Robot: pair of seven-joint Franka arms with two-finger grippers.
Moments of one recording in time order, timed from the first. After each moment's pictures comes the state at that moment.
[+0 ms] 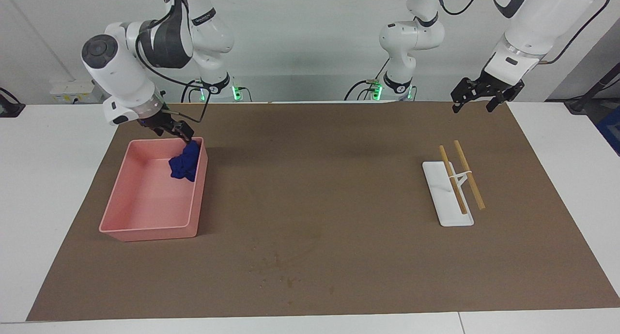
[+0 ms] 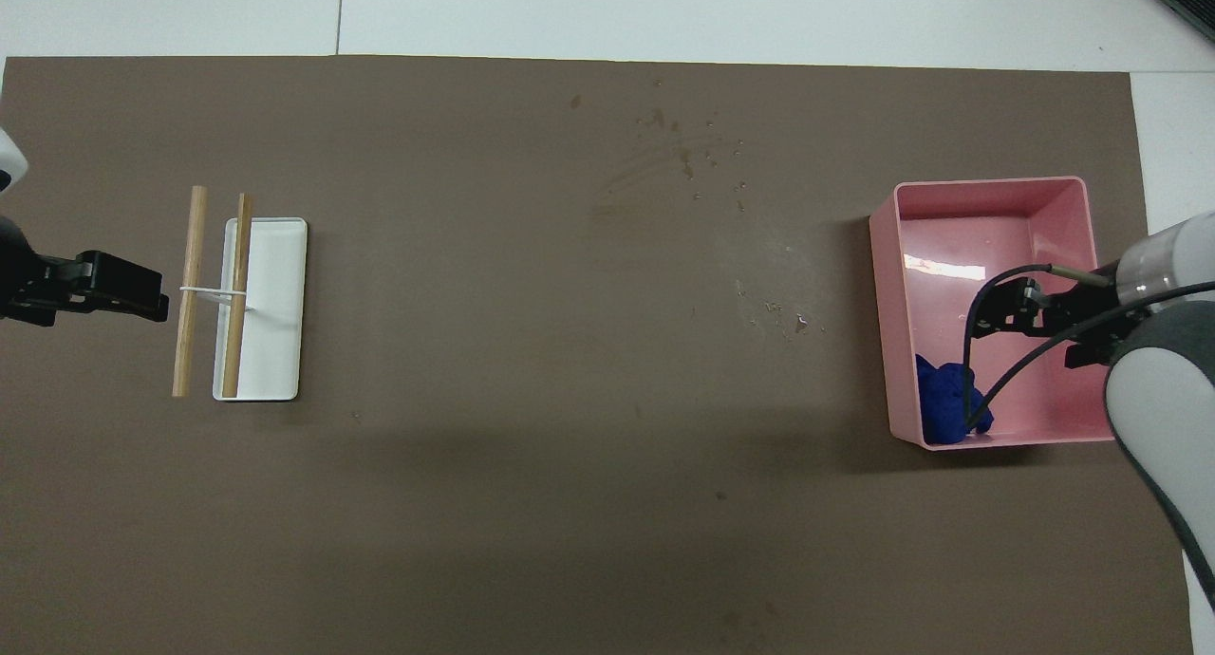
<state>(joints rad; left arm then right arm) 0.00 -0.03 -0.07 -1.59 -0.03 1.49 -0.04 -0.35 -0.09 0.33 -1.85 0.05 1.71 0.30</state>
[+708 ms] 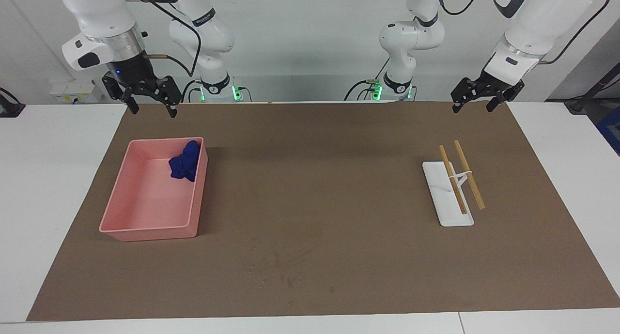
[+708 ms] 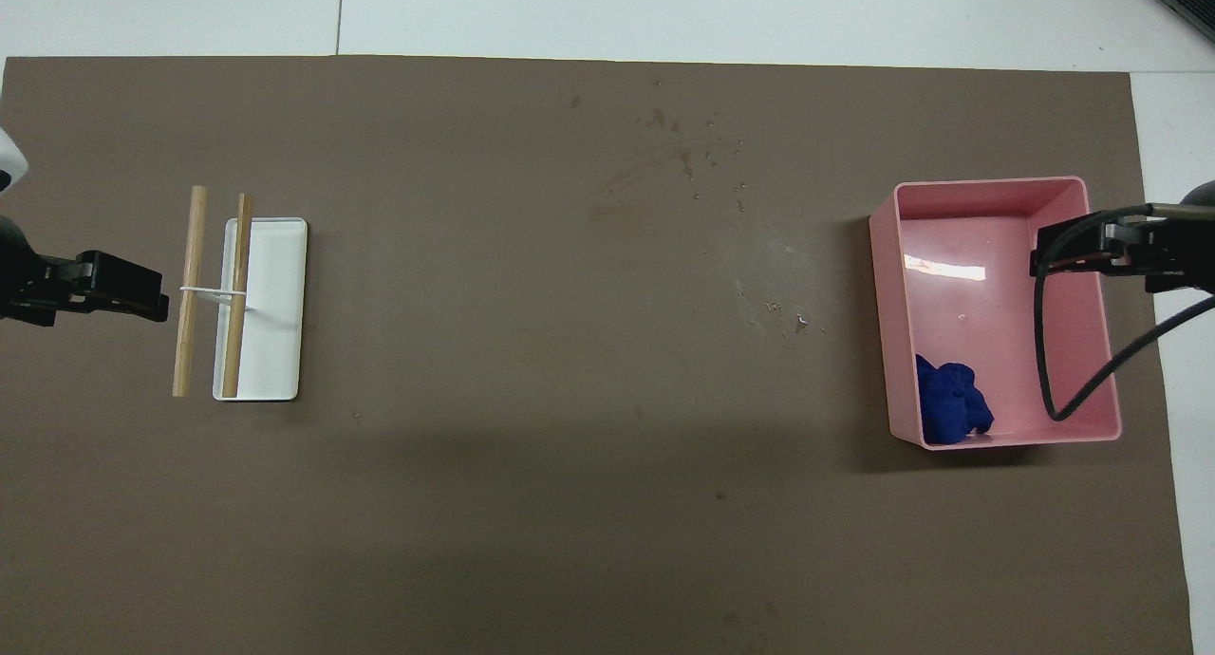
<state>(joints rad) 0.00 -0.03 -0.07 -1.59 -0.03 1.49 -0.04 -0.30 -0.03 0.34 -1.55 -0.01 1.56 0.19</state>
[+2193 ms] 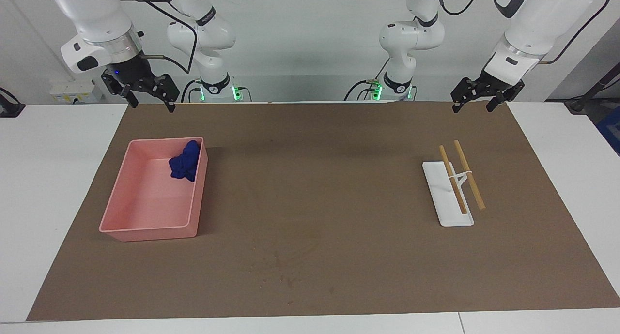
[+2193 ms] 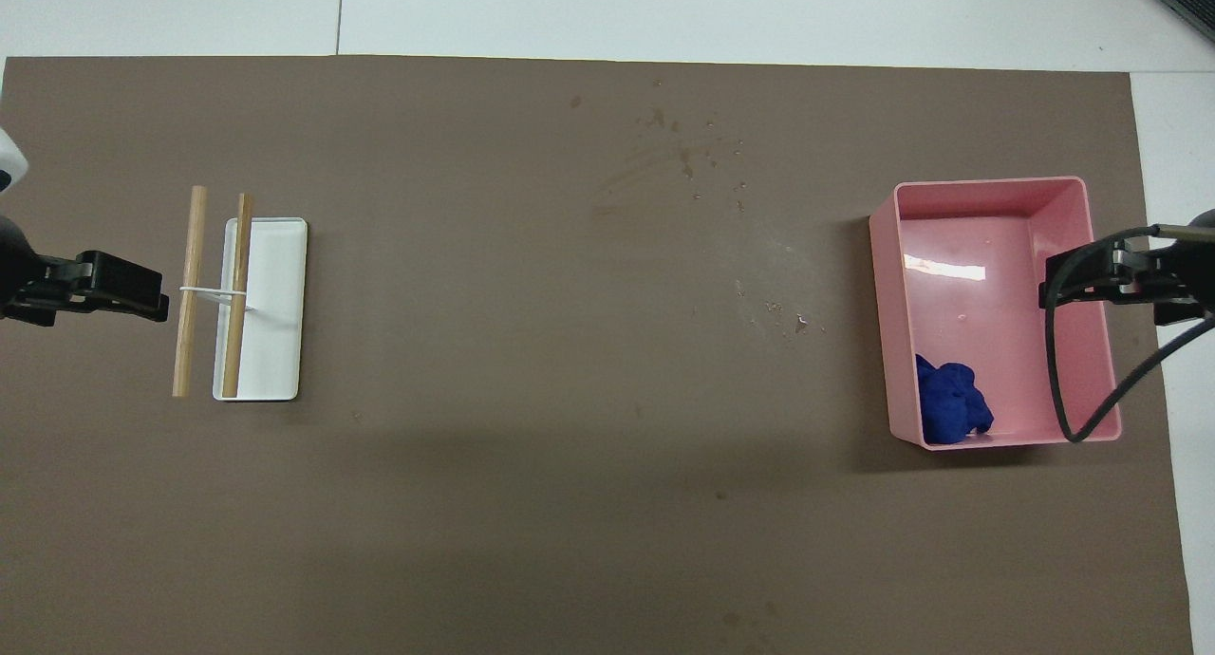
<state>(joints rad) 0.00 -0.03 -0.07 -1.59 -0.03 1.49 -0.04 0.00 -0.03 0.03 -1.56 -0.01 1.49 0.19</state>
